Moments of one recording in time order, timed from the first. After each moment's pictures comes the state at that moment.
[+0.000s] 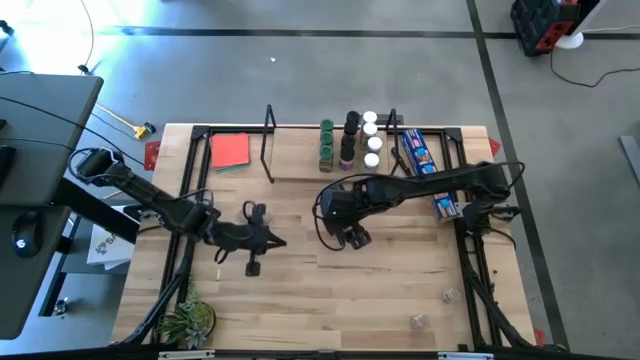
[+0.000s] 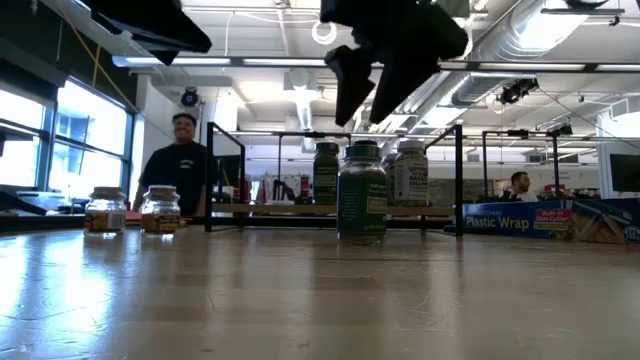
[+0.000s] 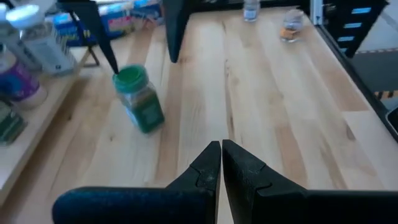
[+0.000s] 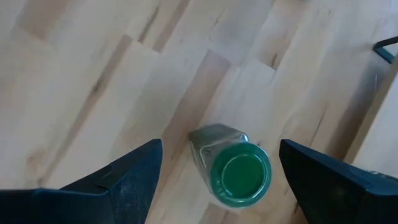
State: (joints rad) left arm -0.46 1.15 0.70 -0.11 -0.42 -0.18; right arm 0.08 1.84 1.57 -0.90 0.04 -0.47
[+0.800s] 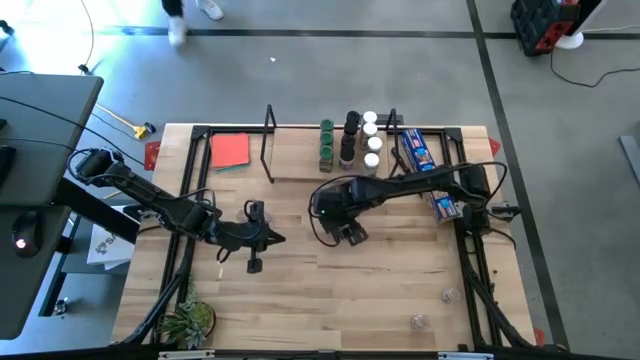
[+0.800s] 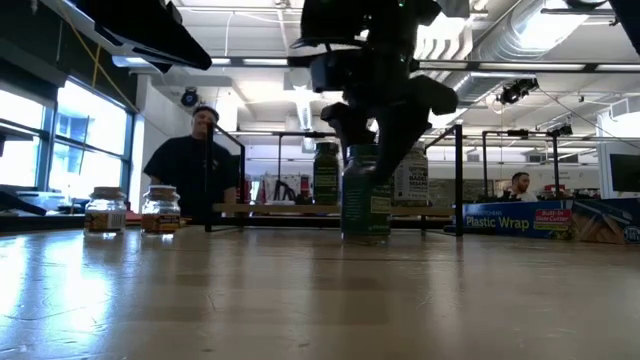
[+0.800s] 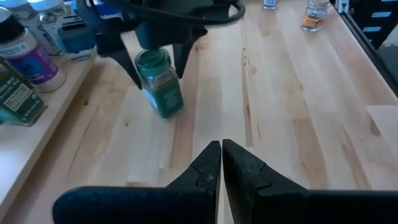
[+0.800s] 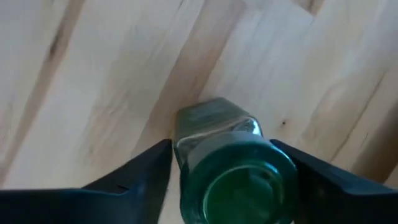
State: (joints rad) left arm -0.45 1.15 0.70 -0.16 -0.46 -0.22; right arm 0.02 1.98 1.57 -0.93 0.02 -0.49
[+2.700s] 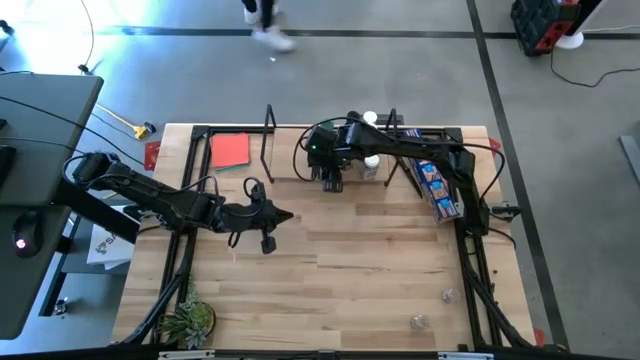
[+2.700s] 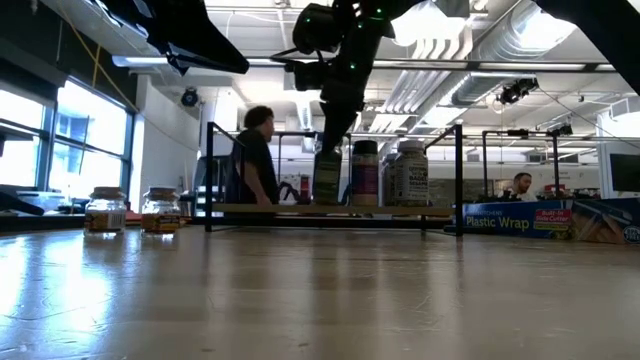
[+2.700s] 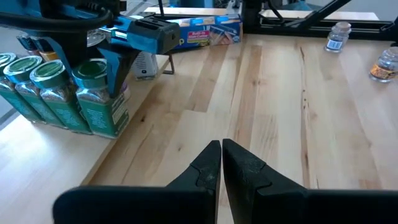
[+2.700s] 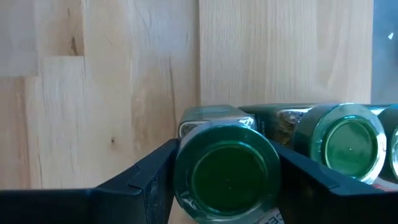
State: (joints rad) left arm -0.30 1.15 0.69 -0.05 -0.53 -0.21; right arm -0.27 2.08 1.91 -1.02 0.10 -0.30
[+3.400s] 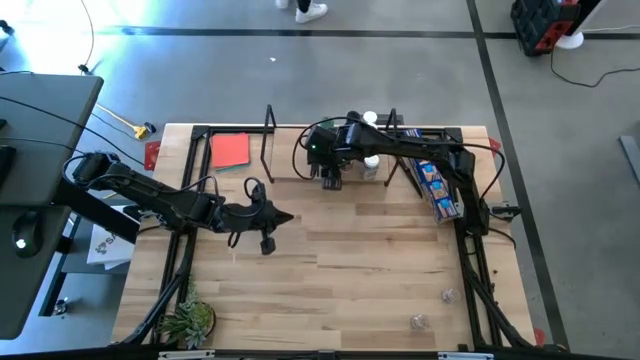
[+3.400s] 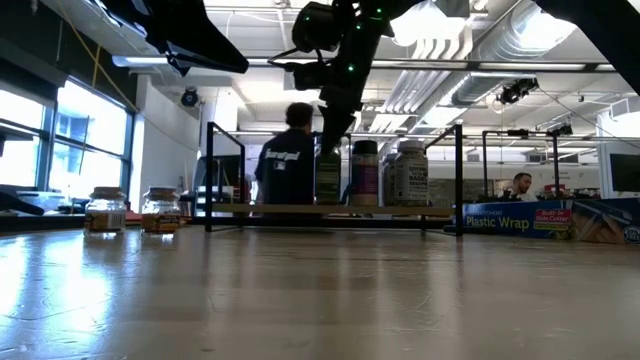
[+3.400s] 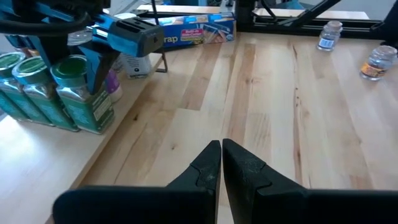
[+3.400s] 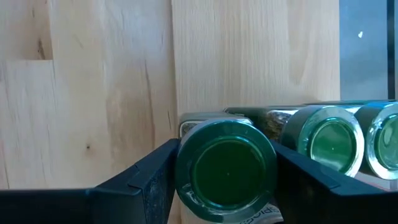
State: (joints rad) left arm -0.30 1.15 0.69 -0.05 -0.51 -0.21; right arm -0.27 2.08 1.91 -1.00 0.18 -0.30
